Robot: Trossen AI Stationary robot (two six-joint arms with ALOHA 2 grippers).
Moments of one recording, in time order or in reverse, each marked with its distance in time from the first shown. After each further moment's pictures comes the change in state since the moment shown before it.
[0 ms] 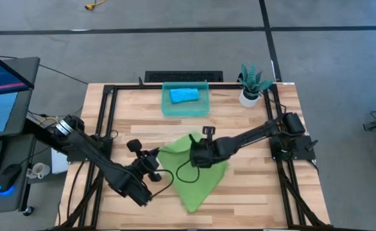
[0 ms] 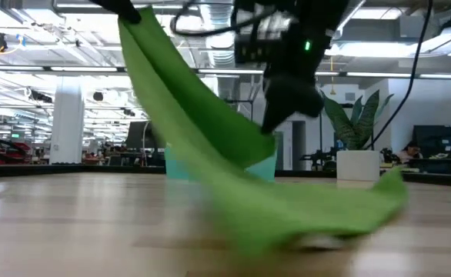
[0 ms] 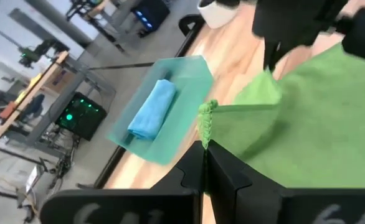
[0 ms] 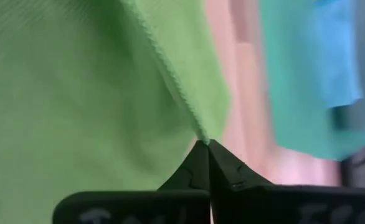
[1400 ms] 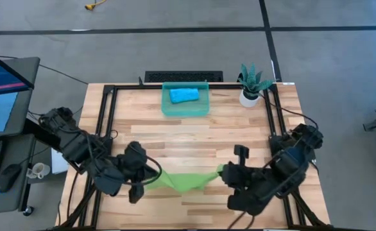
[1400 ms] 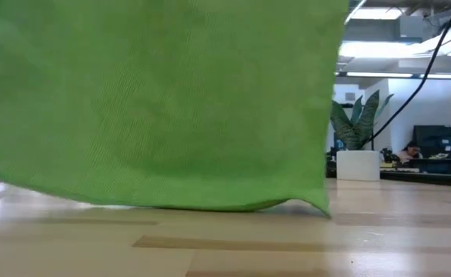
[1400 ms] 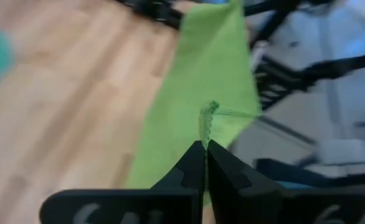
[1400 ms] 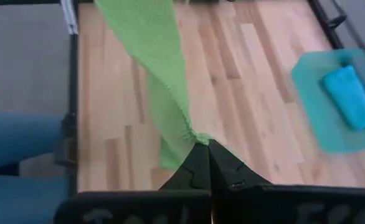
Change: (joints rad) left arm -0.007 -0.155 0.531 0.215 0.638 0.105; right arm 0.473 -0.020 0.982 -0.791 -0.025 0.510
